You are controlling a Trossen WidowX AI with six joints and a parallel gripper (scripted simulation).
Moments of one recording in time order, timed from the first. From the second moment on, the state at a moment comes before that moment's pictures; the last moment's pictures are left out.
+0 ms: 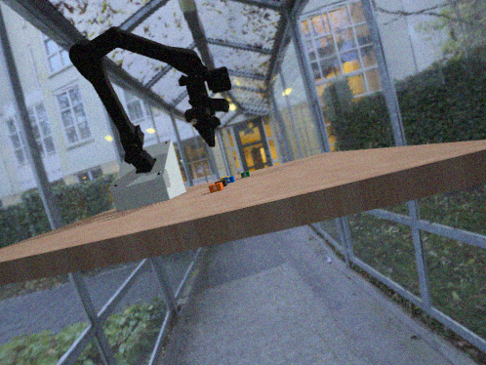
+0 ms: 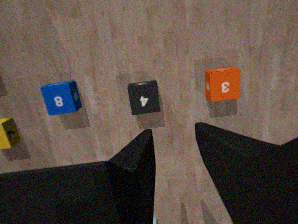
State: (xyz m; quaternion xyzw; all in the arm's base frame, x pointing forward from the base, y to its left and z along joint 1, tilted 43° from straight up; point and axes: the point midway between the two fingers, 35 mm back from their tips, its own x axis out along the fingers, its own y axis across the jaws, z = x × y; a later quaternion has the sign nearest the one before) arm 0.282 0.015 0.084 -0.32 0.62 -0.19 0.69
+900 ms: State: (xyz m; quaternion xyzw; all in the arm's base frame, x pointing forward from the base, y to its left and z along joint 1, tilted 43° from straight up) arm 0.294 -0.028 0.004 -0.32 0.62 -0.19 0.69
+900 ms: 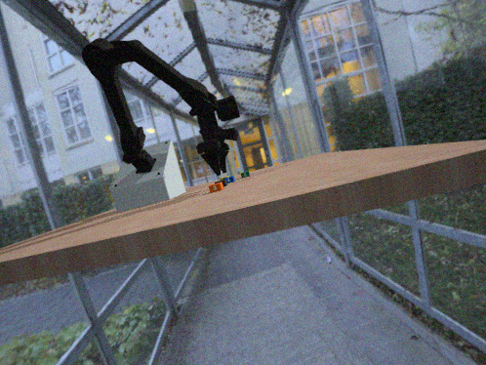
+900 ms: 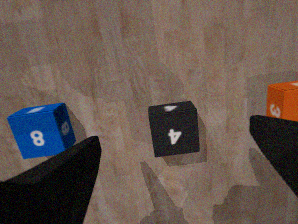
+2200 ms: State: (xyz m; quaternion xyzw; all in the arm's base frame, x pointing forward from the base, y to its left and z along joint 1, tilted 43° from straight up) arm 0.296 -0.048 -0.018 -0.32 0.62 -0.19 0.69
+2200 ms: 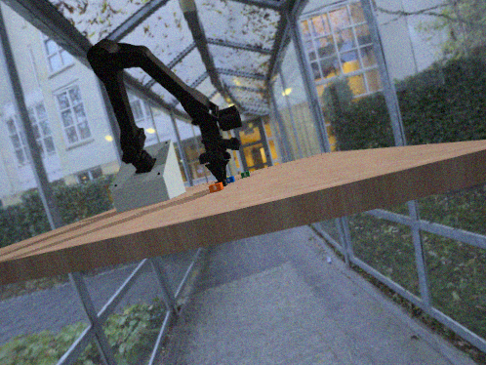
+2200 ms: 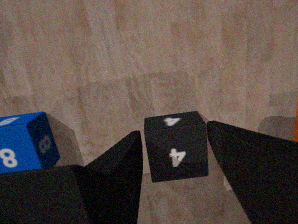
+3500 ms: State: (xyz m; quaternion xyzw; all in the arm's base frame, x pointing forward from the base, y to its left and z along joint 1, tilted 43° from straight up) arm 0.293 -0.039 -0.010 -0.32 0.62 -0.19 0.69
